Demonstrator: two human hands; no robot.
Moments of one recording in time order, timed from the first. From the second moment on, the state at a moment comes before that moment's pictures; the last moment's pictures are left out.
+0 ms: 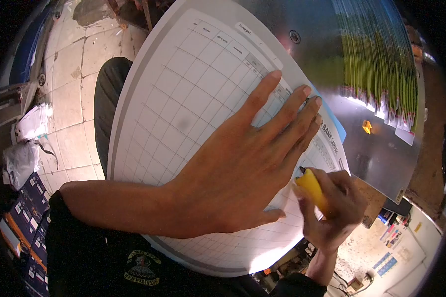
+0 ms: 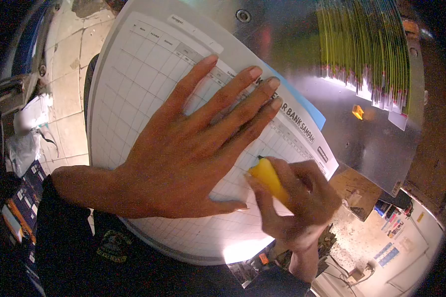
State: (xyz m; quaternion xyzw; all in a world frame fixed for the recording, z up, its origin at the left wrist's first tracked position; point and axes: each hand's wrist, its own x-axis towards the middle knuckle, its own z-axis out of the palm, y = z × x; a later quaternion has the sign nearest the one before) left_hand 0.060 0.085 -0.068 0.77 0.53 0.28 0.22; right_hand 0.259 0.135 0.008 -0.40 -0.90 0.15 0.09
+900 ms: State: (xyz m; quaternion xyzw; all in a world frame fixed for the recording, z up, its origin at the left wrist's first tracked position) left_hand 0.058 0.086 -0.070 0.77 0.52 0.30 0.23; right_hand 0.279 0.142 -0.011 -0.39 -0.88 0.23 0.16
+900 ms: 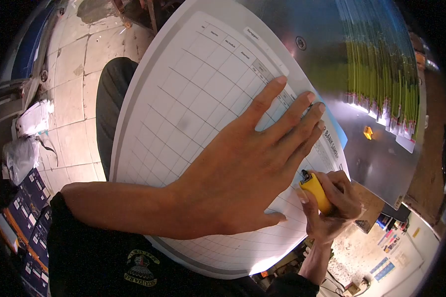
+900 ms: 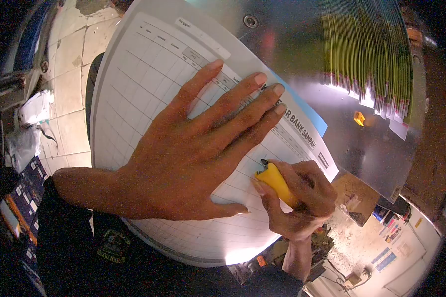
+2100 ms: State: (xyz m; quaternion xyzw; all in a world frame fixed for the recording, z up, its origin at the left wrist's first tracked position) left_hand 0.059 0.087 -0.068 0.76 0.53 0.29 0.23; right_hand 0.280 0.155 -0.003 -0.35 -0.89 0.25 0.14
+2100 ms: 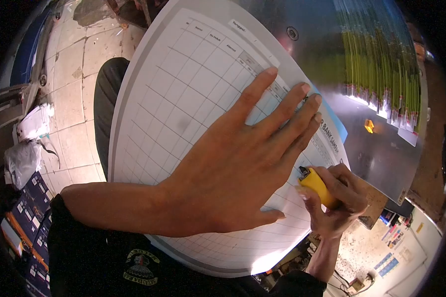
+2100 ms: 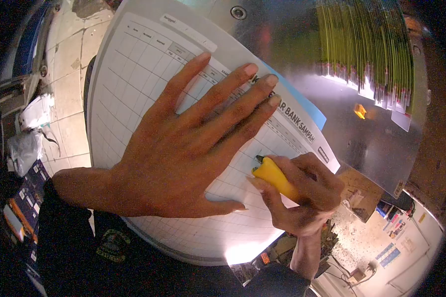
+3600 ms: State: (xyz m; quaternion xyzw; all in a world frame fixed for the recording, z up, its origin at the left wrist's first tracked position) left_hand 0.058 0.087 -0.068 0.77 0.53 0.28 0.22; right_hand 0.285 0.137 -0.014 -0.39 -0.89 0.18 0.17
